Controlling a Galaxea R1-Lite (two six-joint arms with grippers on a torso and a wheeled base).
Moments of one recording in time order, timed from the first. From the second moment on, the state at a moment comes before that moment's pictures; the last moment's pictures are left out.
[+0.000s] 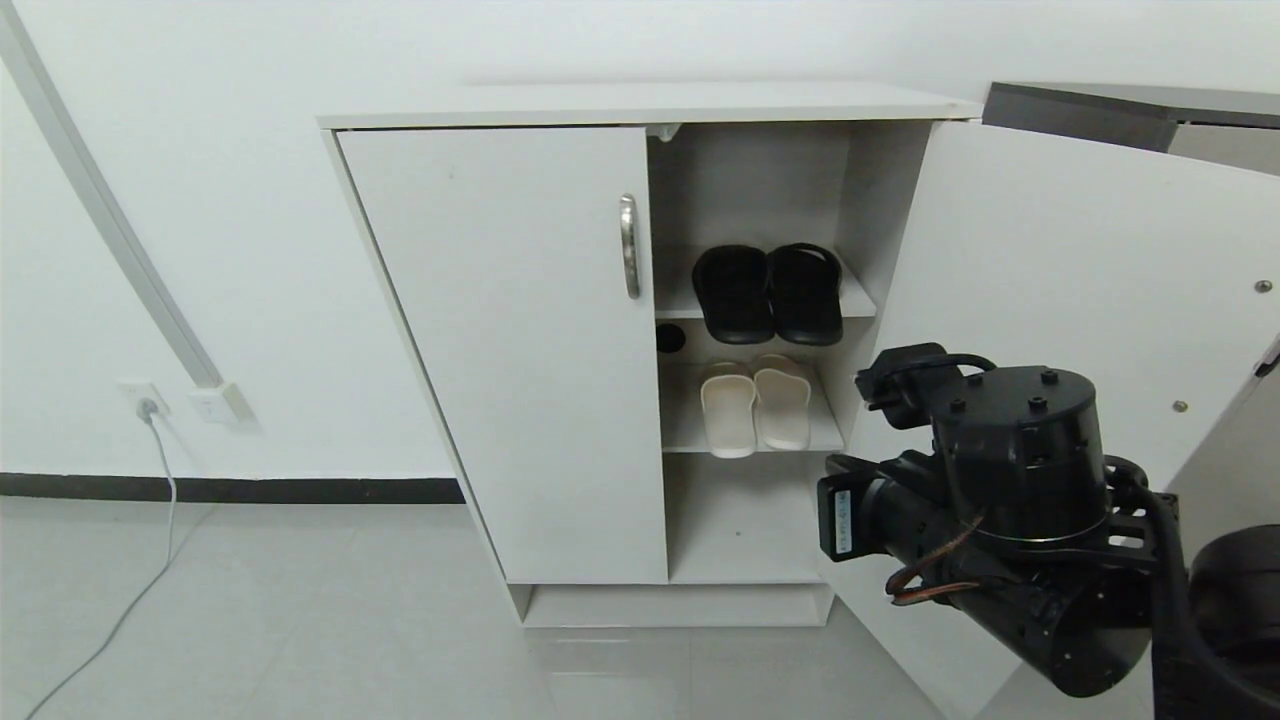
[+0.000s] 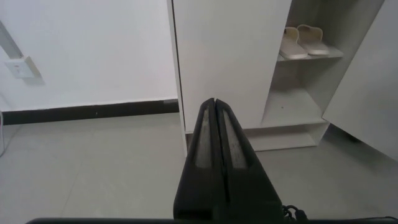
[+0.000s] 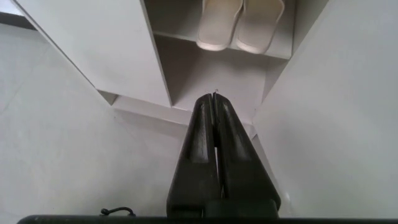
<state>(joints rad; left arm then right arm) 0.00 0.00 0.00 0.00 -0.04 0.03 0.88 1.66 -0.83 -0.47 -0.58 0.23</state>
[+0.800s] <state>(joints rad) 0.00 0.00 0.00 0.01 -0.04 0.03 0.87 1.66 -0.82 -0.47 -0.58 0.21</state>
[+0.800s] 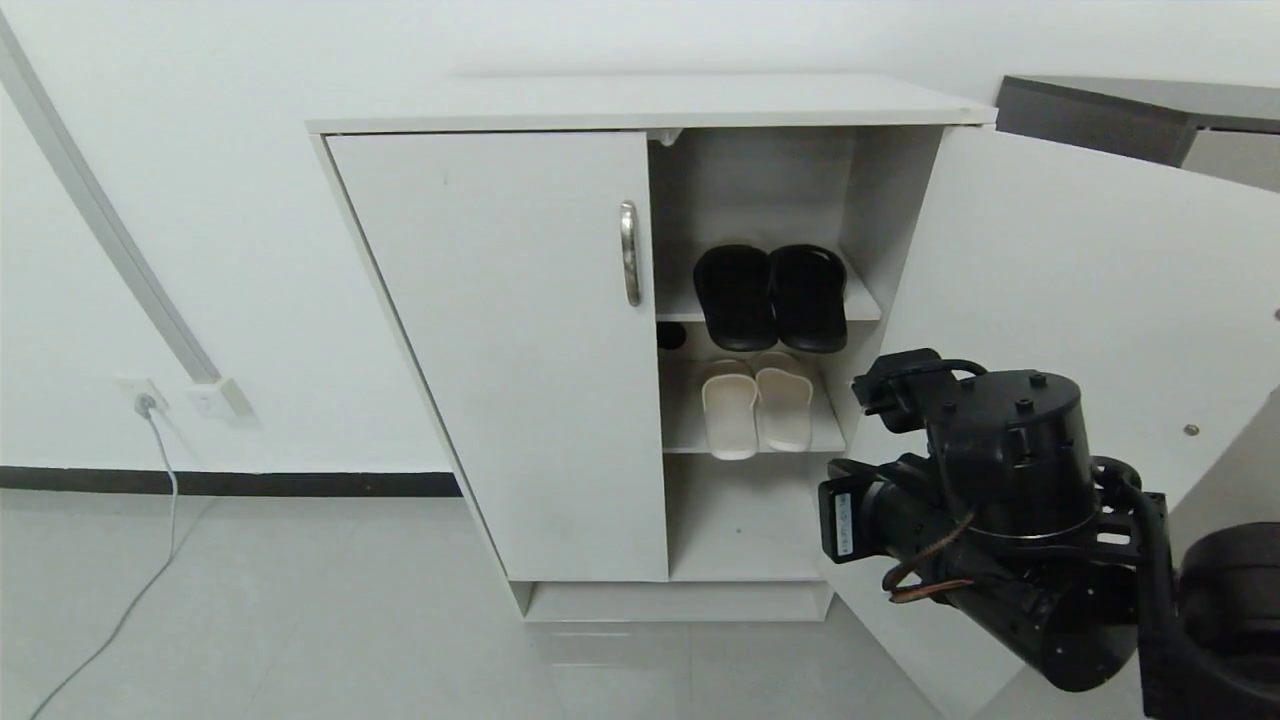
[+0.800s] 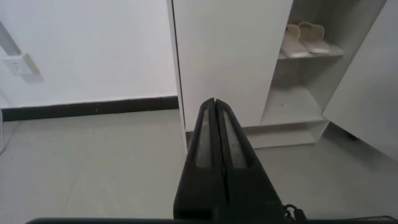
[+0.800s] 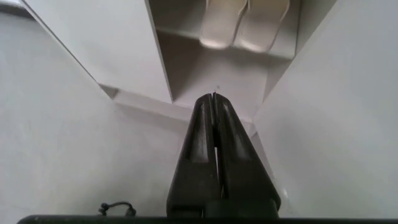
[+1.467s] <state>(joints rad) 0.00 0.00 0.00 0.00 -0.04 0.03 0.87 1.66 -0.82 -0.48 -0.59 0.21</state>
